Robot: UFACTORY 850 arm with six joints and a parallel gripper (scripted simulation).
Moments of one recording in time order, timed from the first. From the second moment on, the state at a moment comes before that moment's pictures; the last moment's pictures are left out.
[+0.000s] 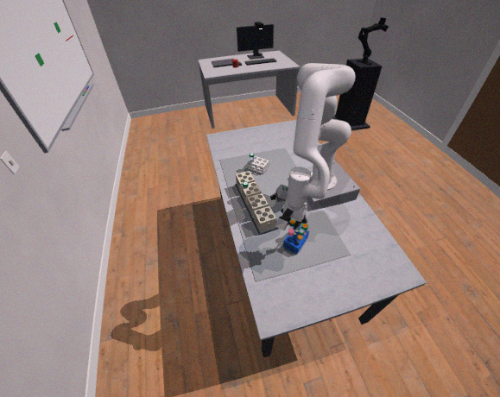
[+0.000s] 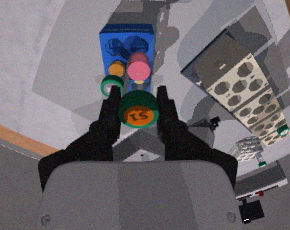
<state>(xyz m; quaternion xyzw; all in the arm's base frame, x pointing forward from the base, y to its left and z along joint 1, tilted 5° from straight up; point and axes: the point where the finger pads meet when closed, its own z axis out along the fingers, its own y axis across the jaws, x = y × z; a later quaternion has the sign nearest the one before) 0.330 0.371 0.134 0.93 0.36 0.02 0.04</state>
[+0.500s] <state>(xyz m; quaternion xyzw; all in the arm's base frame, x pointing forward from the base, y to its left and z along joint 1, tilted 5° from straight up) 0.328 0.372 0.160 0.93 0.36 0.02 0.04</state>
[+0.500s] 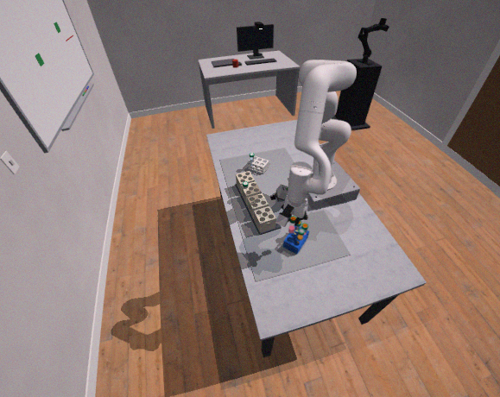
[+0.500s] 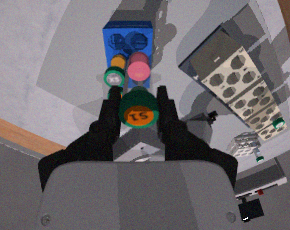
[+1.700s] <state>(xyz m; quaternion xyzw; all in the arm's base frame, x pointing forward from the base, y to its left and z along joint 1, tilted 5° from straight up) 0.327 0.373 0.178 0.93 0.36 0.02 0.04</state>
